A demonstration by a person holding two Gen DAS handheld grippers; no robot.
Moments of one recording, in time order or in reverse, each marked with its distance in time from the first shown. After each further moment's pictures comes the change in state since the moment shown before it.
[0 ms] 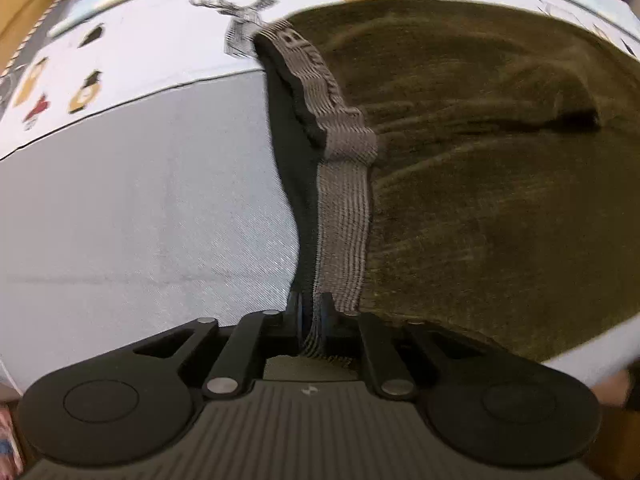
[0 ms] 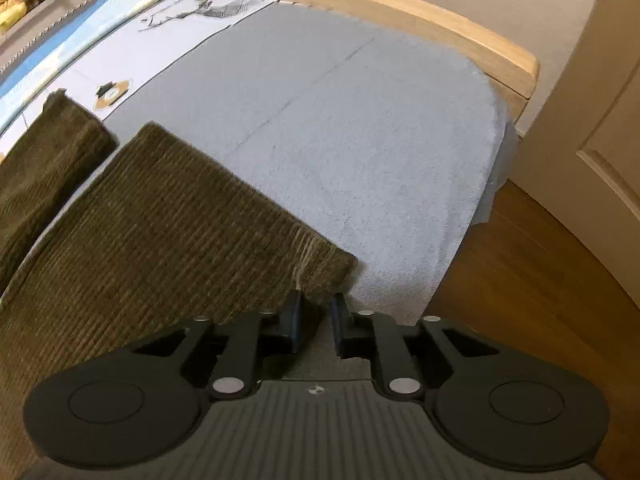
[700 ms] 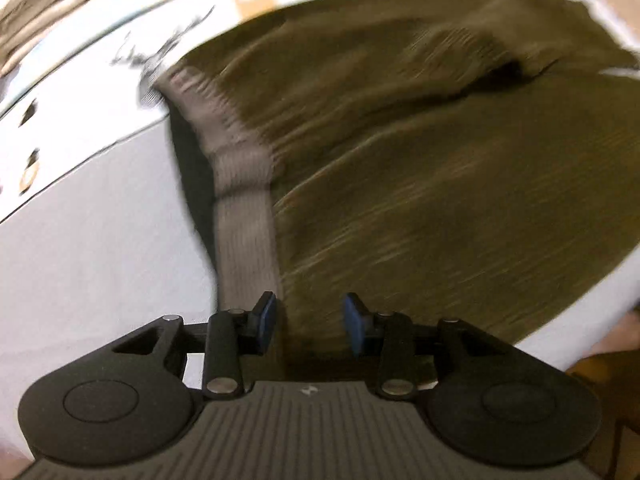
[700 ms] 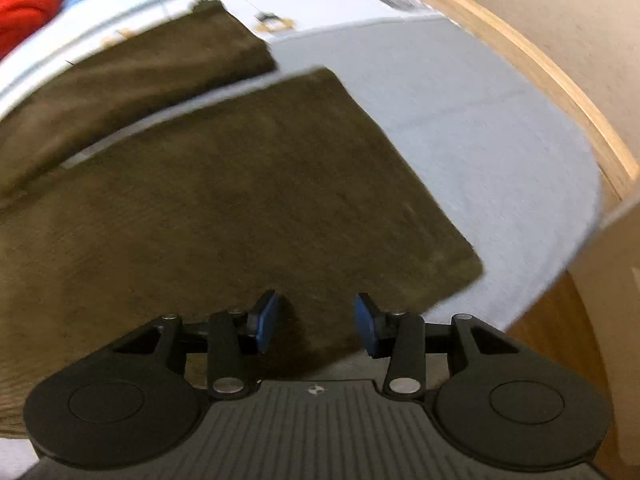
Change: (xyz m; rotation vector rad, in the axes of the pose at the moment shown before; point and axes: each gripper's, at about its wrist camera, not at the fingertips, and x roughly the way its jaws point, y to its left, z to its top) left arm -0.001 -0.053 -0.001 0.250 -0.059 -0.093; right arm -0.017 0.059 -0.032 -0.443 0.022 0.171
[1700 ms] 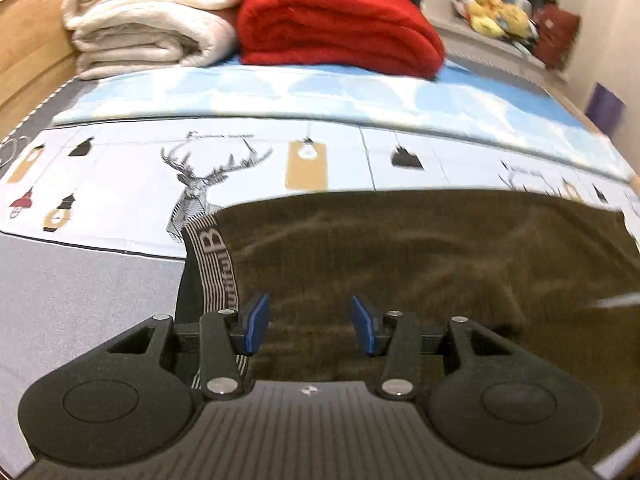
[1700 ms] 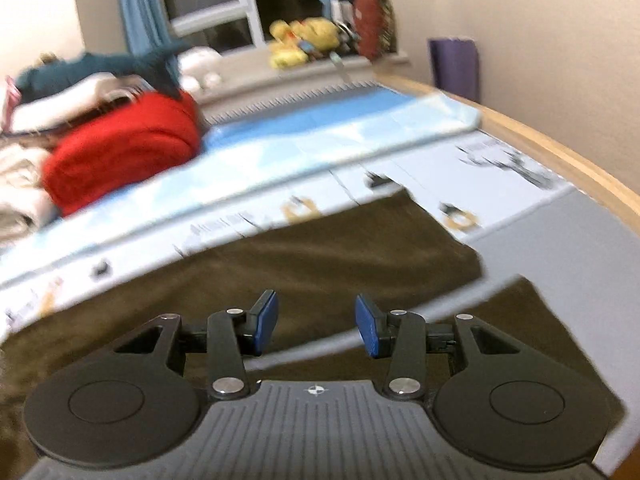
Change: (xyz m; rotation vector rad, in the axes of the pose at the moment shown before) left arm -0.046 -0.009 0.098 -0.400 -0.355 0.080; right arm -0.094 0.135 0.060 -0.031 -0.440 0.333
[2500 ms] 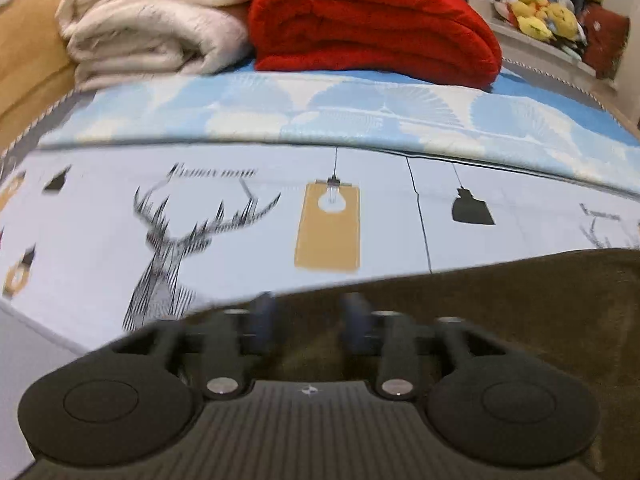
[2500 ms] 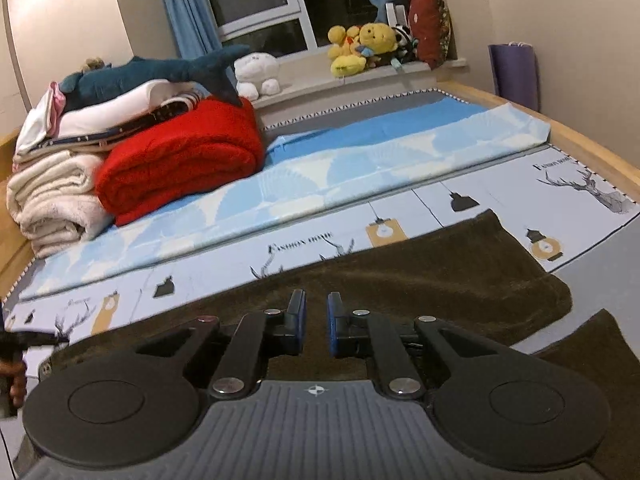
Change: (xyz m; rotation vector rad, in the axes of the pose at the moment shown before) left arm 0.149 -0.013 0.086 0.015 -0.029 0.107; right arm 0.031 0.060 0.034 -0.017 0.017 0.118
